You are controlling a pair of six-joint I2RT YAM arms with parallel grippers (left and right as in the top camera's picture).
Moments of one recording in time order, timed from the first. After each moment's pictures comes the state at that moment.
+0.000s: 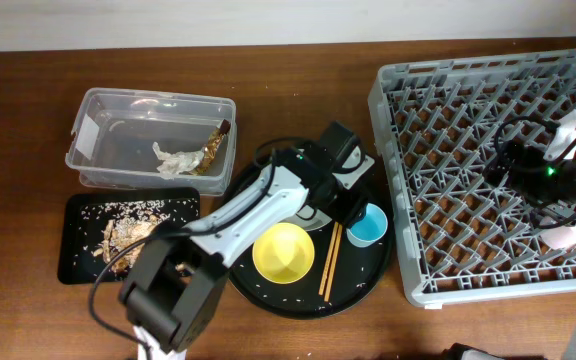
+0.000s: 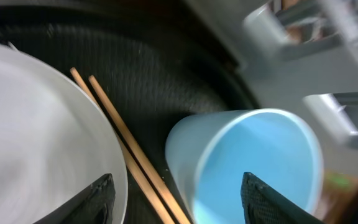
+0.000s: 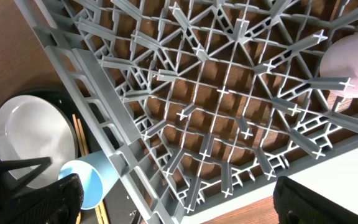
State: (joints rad) left arm -0.72 1.99 1.50 -0.70 0.33 -0.05; right arm -0.37 1.41 1.52 -1.35 -0.18 0.17
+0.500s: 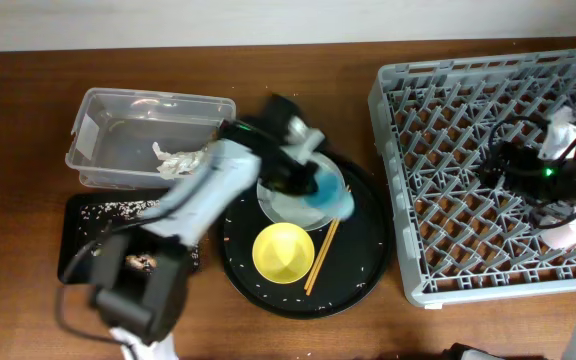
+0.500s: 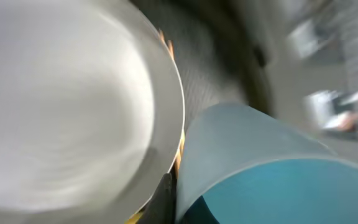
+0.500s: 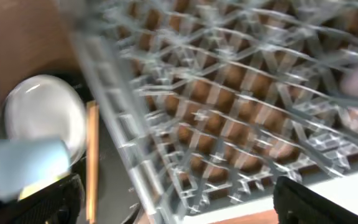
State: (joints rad) left arm -0.45 1.92 1.51 -0.84 0.57 -0.08; right arm -0.37 1.41 1.52 -1.35 -0.29 0.04
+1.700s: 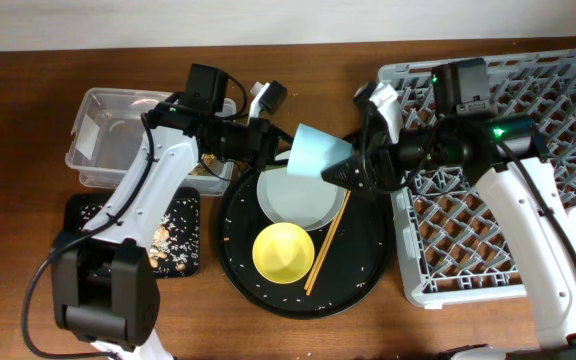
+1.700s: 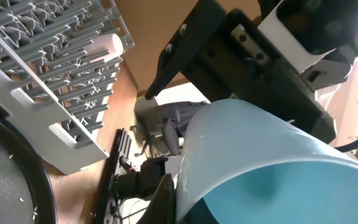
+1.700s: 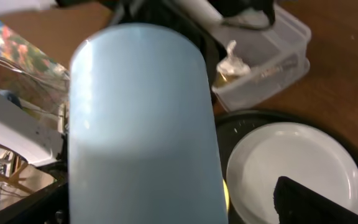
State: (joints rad) left arm -0.25 1.86 1.53 -0.83 1.52 -0.08; right arm 0.17 1.53 1.52 -1.01 -1.00 -0.40
